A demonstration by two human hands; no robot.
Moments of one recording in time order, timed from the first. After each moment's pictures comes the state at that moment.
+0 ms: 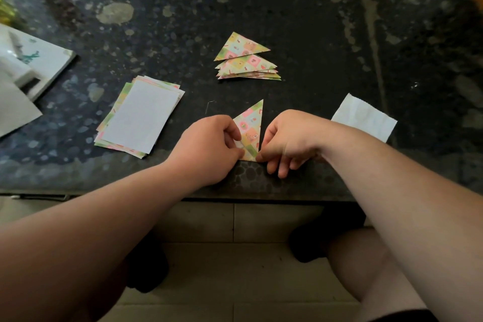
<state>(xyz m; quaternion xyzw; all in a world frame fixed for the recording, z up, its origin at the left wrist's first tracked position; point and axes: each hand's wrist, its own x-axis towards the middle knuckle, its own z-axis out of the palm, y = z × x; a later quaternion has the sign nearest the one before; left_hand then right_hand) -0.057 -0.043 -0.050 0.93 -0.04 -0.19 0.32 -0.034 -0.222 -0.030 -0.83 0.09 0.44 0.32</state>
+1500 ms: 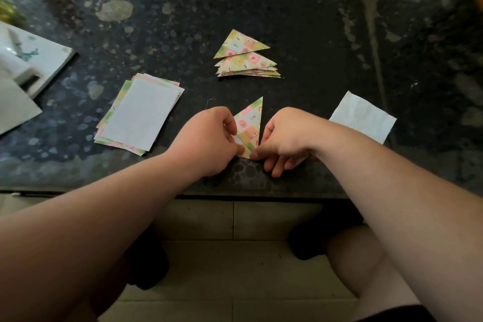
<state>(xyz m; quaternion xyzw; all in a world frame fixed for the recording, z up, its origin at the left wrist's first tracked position) -0.050 -0.048 -0.042 0.93 -0.02 -0.22 0.30 -0.036 -0.212 -0.025 -0.84 0.11 0.45 0.30</state>
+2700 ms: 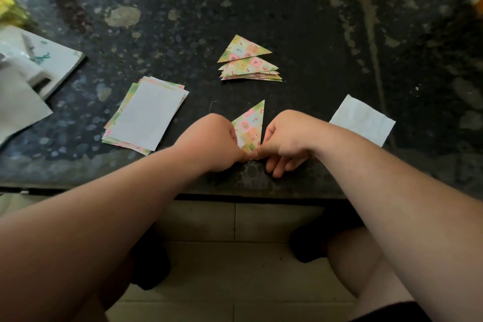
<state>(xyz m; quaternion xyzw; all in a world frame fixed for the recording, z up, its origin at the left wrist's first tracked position) -0.046 -0.053 -0.030 0.93 0.00 -0.30 0.21 -0.036 -0.211 -0.027 -0.83 0.11 0.45 0.30</state>
